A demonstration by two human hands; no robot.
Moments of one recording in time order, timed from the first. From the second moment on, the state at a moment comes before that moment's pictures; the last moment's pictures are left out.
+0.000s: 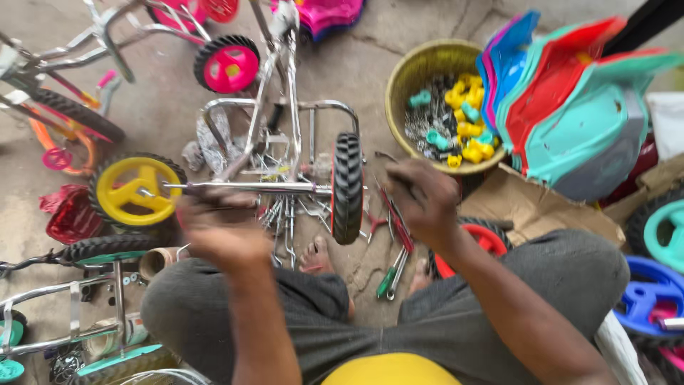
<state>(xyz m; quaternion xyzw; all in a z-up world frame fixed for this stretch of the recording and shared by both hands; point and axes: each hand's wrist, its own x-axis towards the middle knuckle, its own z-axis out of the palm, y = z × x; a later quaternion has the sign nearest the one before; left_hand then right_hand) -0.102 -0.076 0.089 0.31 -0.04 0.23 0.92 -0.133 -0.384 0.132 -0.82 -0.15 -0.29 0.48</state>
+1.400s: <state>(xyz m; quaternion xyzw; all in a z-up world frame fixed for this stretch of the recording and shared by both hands) -0.136 -0.192 0.093 0.87 -0.12 0.16 0.45 -0.103 -0.376 0.027 -0.67 0.01 0.01 0.74</state>
